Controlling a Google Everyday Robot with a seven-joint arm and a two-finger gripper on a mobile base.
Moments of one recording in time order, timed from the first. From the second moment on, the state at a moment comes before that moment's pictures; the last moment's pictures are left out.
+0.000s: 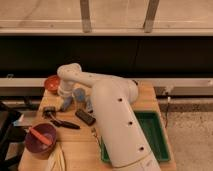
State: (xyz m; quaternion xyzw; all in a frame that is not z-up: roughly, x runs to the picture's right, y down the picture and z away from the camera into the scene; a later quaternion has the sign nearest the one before) arm -0.258 0.083 0.928 -0.43 -0.07 0.28 0.86
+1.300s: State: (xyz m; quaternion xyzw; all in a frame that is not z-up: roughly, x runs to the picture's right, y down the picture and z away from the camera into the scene) arm -0.217 0.061 0.872 -0.40 -0.04 0.34 0.85
